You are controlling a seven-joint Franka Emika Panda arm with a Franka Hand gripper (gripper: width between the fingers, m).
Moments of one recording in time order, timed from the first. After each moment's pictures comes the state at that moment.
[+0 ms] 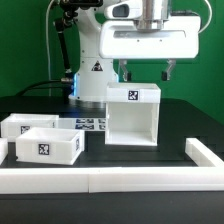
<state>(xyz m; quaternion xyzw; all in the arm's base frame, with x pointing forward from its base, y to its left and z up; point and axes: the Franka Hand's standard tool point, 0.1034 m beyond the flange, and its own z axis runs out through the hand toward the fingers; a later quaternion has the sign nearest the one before) 0.436 0.079 0.129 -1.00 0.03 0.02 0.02</state>
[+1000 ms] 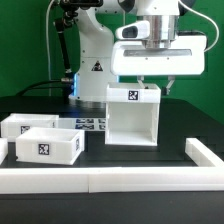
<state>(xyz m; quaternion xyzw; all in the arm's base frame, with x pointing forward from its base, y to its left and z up) 0.408 0.103 0.096 -1.00 0.06 0.01 0.02</state>
